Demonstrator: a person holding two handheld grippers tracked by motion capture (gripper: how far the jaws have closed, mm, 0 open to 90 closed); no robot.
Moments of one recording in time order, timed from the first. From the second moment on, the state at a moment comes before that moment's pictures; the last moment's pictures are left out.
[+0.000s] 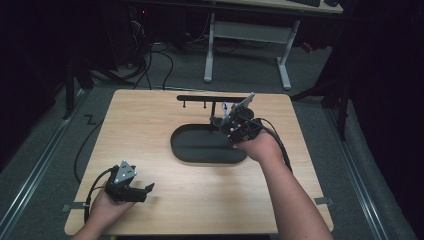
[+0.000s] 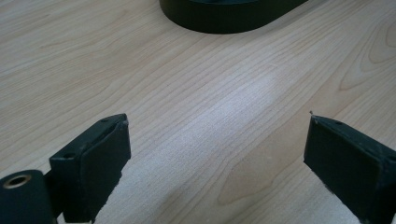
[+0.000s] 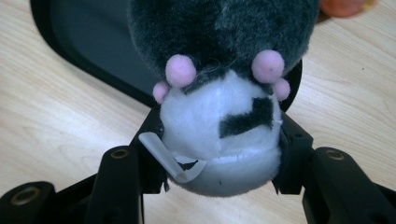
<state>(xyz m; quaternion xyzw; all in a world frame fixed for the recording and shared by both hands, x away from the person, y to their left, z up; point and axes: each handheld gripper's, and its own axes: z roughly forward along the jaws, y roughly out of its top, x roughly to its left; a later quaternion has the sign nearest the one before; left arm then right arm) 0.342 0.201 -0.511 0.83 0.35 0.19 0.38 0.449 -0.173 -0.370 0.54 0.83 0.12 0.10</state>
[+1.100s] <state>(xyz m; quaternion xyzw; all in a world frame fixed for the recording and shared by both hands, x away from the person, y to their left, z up) 0.338 0.190 -0.510 0.84 0.33 0.18 0.40 0.374 -0.217 -0.454 0.53 0.80 0.23 0.14</state>
